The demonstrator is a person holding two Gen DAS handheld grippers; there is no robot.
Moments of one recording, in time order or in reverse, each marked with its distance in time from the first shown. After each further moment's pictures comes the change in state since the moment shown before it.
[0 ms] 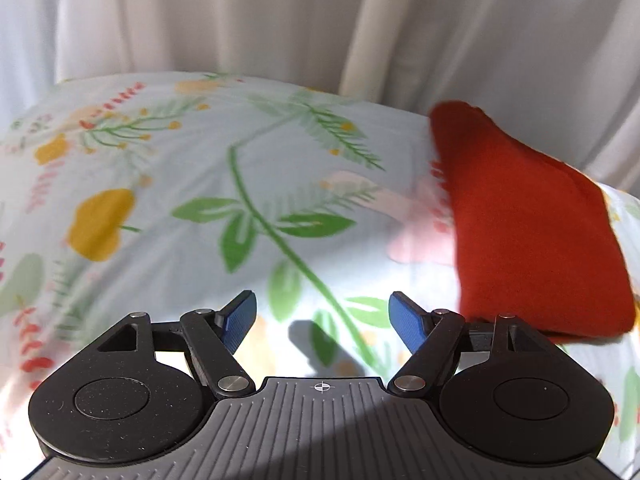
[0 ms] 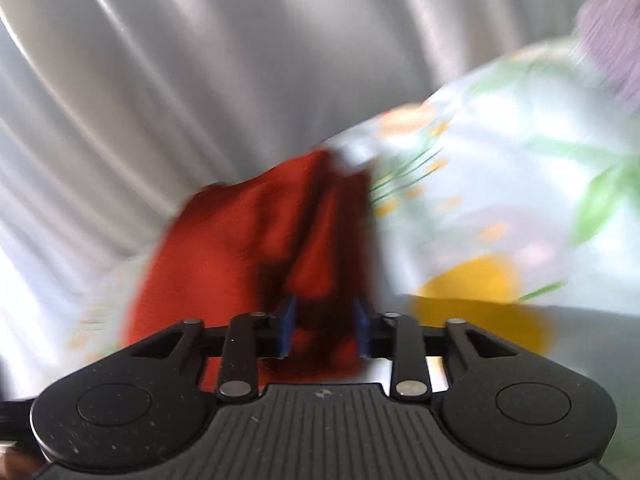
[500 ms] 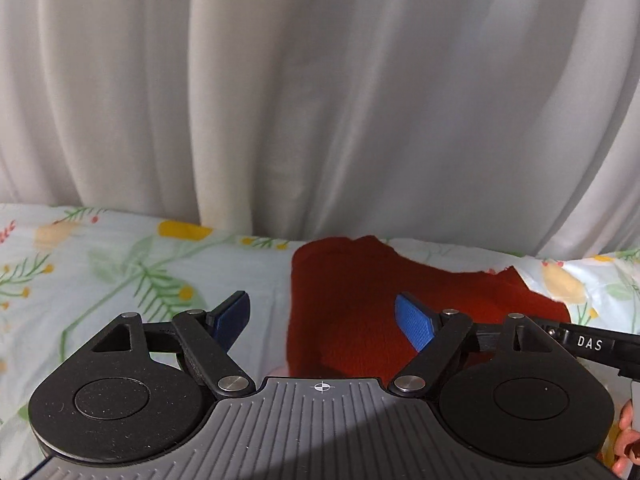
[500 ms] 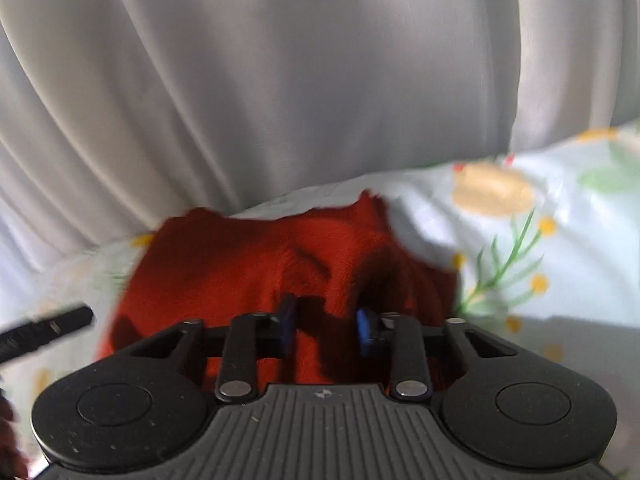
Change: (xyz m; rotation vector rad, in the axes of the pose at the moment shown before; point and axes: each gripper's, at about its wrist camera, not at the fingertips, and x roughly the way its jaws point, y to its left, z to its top) left arm 0.078 -0.133 0.105 0.136 -0.188 -0.121; right arm 0.112 0.077 0.072 -0.154 0.086 0.010
